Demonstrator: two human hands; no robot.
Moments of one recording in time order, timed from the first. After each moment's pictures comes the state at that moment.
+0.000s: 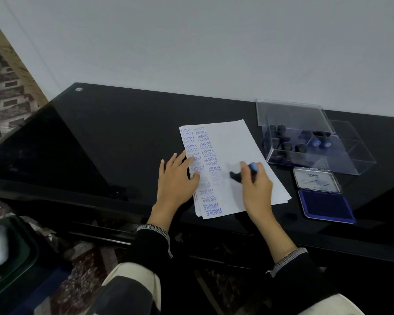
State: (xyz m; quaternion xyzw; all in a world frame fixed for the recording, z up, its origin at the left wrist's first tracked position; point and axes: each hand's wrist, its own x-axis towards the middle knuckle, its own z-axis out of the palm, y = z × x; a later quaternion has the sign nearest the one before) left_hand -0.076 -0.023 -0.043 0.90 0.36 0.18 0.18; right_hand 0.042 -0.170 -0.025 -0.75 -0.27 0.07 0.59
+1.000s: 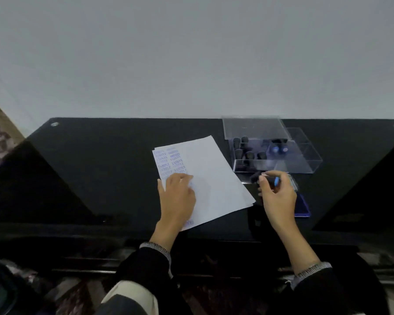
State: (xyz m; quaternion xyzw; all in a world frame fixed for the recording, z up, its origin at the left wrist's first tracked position) left_hand -0.039 -0.078 -0.021 0.90 0.35 0.20 0.18; right_hand 0.084 -0.259 0.010 -0.77 -0.15 0.00 0.62
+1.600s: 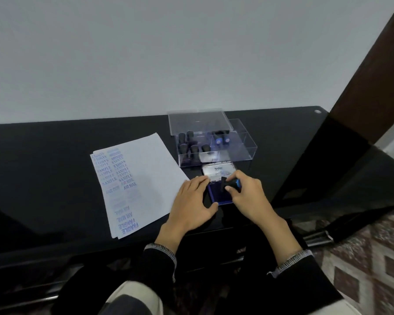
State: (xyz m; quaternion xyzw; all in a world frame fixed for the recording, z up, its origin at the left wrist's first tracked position) left_hand 0.044 -0.190 -0.039 0.96 0.08 0.14 0.23; right_hand 0.122 -0.342 0.018 -0.89 -0.27 0.05 0.37
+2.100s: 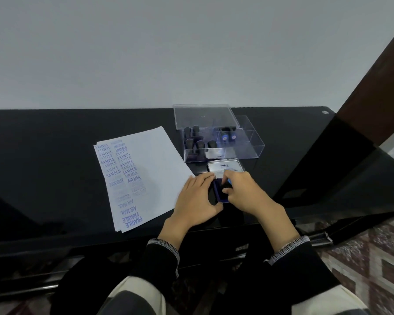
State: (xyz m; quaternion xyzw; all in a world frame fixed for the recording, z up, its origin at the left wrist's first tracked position) left_hand 0.044 -0.189 -0.039 0.95 0.08 0.13 0.27; right_hand 0.124 -0.315 0.028 -0.91 -0.33 0.14 0.20
